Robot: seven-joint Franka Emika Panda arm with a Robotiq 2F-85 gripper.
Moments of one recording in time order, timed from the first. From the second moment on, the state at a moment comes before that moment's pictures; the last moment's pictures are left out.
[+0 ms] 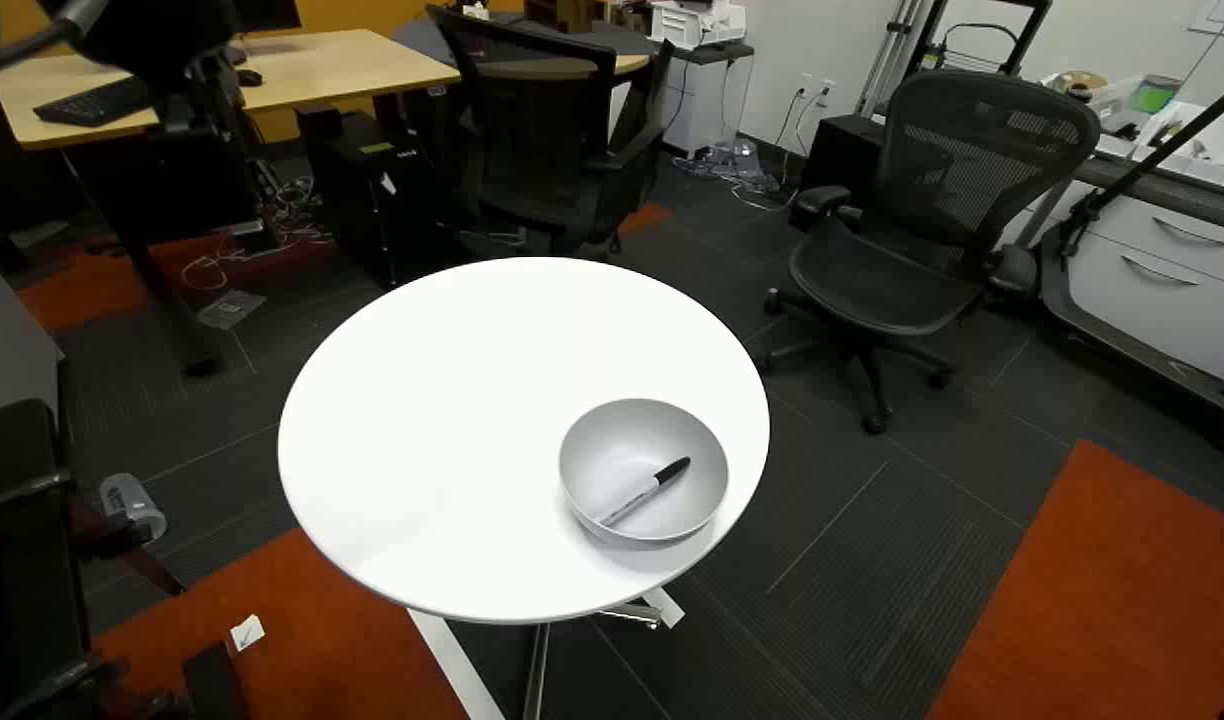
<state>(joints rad) 0.00 -0.40 -0.17 -2.55 0.26 2.27 -0.05</state>
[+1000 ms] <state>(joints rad) -0.03 -0.28 -0.16 -2.49 0.08 2.42 -0.12</state>
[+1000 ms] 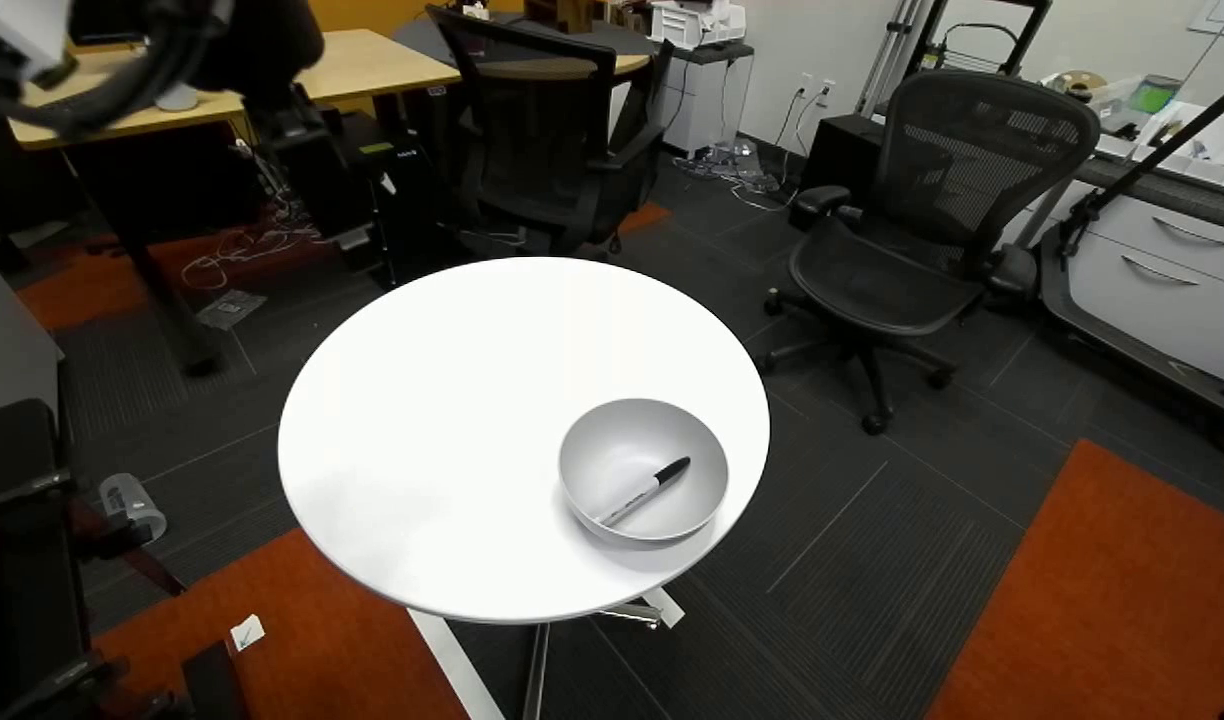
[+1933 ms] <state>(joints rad) -0.18 0.28 -0.16 -2.11 0.03 2.59 -0.33</state>
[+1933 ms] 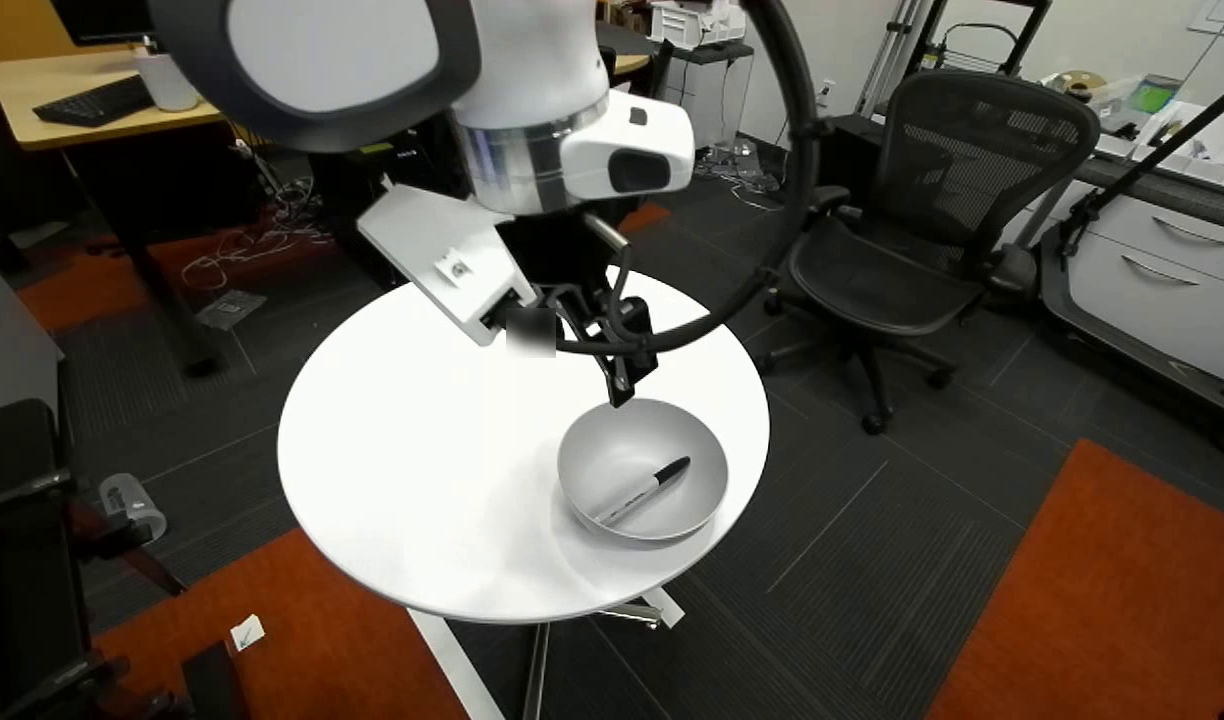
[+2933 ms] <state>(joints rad) -0.20 0.43 -0.14 -2.06 -0.02 2.65 -0.33</state>
